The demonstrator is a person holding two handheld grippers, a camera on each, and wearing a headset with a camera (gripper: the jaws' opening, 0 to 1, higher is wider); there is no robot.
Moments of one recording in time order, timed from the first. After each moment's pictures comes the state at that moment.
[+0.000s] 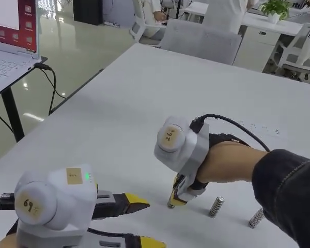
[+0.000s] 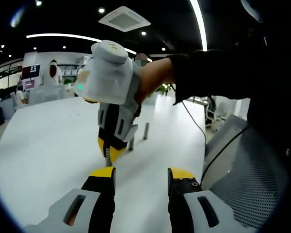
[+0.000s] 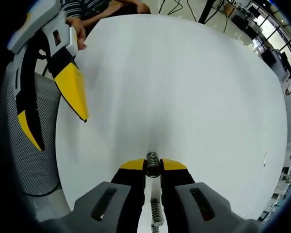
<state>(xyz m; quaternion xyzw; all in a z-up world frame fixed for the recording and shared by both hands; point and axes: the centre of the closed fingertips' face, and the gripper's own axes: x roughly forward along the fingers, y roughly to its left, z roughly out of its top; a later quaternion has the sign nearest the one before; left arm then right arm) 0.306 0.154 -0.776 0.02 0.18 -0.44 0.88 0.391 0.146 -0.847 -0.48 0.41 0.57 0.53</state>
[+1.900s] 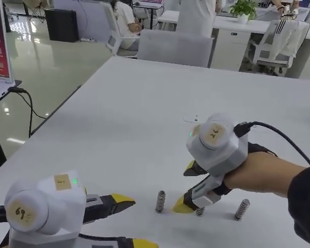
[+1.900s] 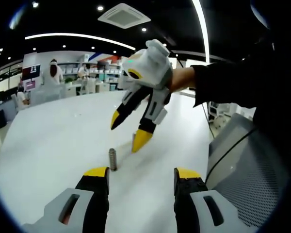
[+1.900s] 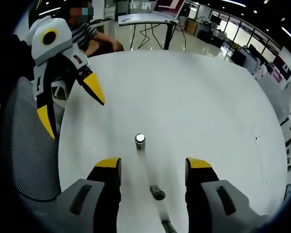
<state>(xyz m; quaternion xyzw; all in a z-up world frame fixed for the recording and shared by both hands) 0.318 0.151 -0.773 0.04 0.19 -0.43 0.88 0.406 0.104 -0.804 -0.34 0.33 0.55 0.68</state>
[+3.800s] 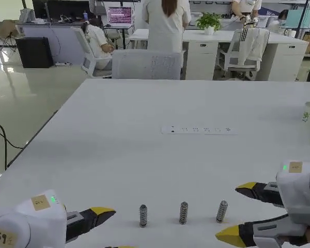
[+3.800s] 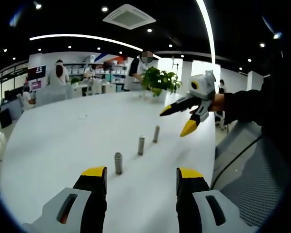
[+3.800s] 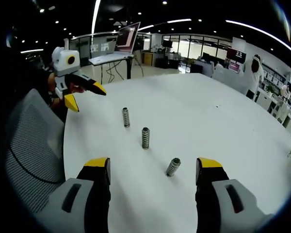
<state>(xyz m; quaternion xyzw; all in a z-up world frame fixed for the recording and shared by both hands) 0.325 0.150 -0.771 0.04 0.19 -0.41 0.89 0.373 -0.020 -0.786 -0.18 0.24 0.47 0.83</state>
